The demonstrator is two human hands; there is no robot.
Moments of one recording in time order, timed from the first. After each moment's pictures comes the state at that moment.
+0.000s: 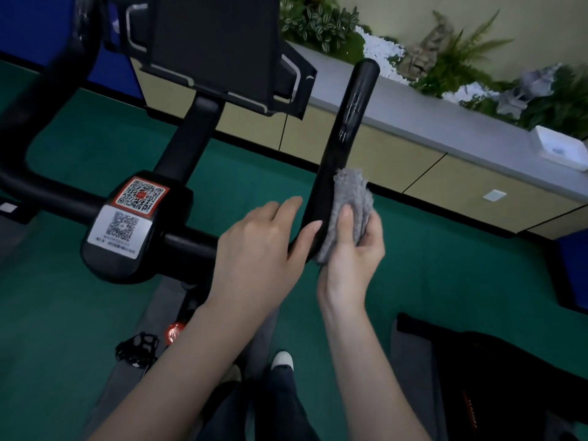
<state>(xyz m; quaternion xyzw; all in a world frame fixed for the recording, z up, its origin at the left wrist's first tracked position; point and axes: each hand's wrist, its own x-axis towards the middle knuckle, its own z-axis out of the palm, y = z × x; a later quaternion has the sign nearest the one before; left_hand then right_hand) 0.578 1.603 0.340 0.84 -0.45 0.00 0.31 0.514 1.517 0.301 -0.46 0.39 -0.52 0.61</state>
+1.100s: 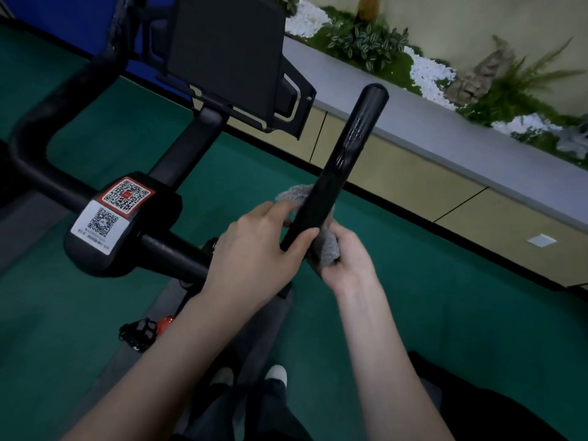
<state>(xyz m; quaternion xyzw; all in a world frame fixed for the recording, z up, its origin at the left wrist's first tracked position) 0.573 1.560 0.341 0.86 -0.34 -0.04 0.37 0.521 1.438 0.309 -0.21 0.39 -0.13 0.89</state>
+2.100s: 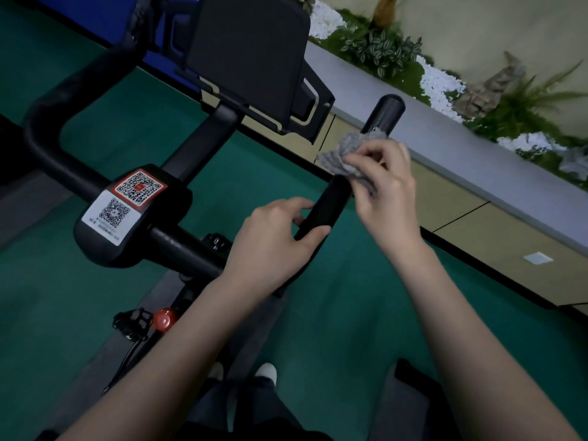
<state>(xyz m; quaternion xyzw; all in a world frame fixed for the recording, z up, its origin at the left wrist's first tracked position) 0.587 1.545 0.332 0.85 -0.30 -0.12 0.41 0.539 1.380 0.355 -0.93 0.08 -0.34 0.14</state>
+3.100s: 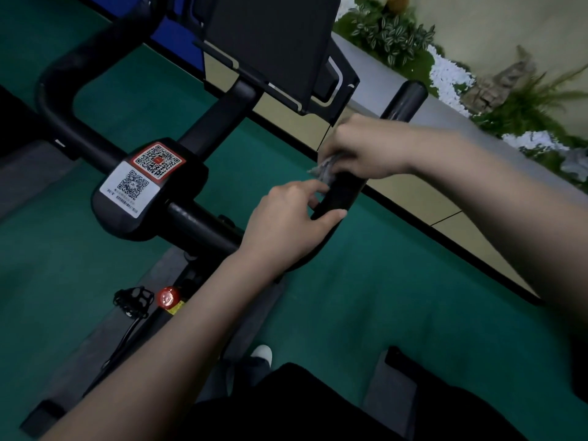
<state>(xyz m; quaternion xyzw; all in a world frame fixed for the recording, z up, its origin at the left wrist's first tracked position) 0.589 1.545 0.336 0.85 -0.29 -0.15 0.41 0.611 1.386 0.417 -0.97 -0.09 0.22 -0.02</state>
